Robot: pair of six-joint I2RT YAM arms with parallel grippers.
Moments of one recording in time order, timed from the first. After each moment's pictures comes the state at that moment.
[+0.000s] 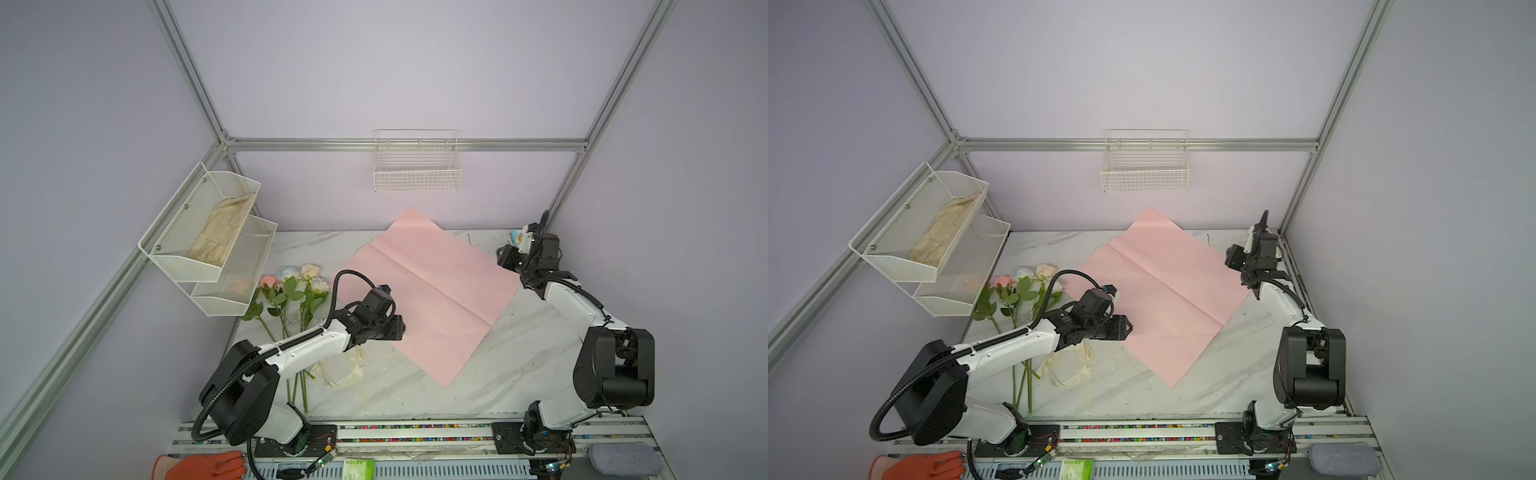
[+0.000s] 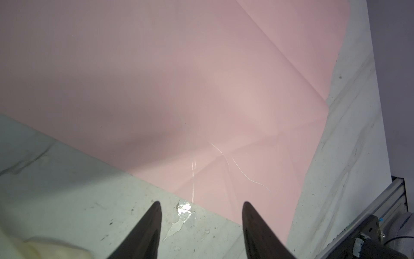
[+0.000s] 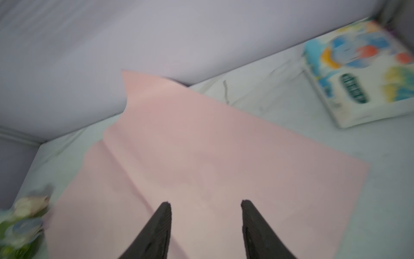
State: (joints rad) left arm -0.66 1.38 0.89 -0.40 0.04 -0.62; right arm 0.14 1.59 1.11 -0.10 -0.20 0.39
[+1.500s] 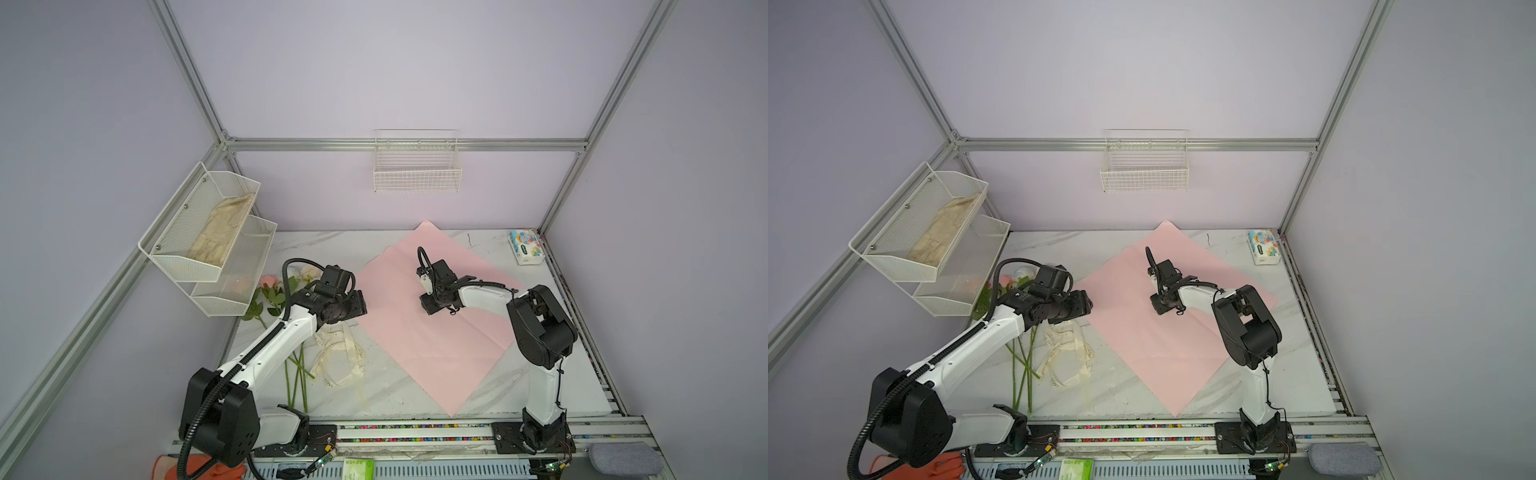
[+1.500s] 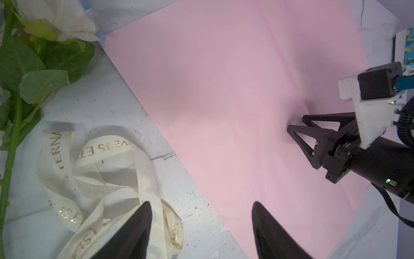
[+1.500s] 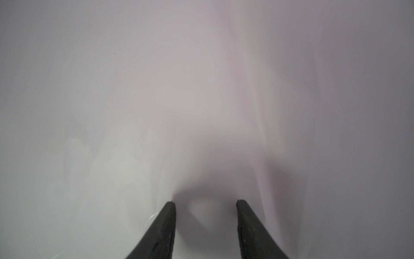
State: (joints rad) left arm -0.38 1.30 1.02 -0.67 0.01 -0.63; right arm 0.55 1.99 1.28 -0.33 0.00 -0.04
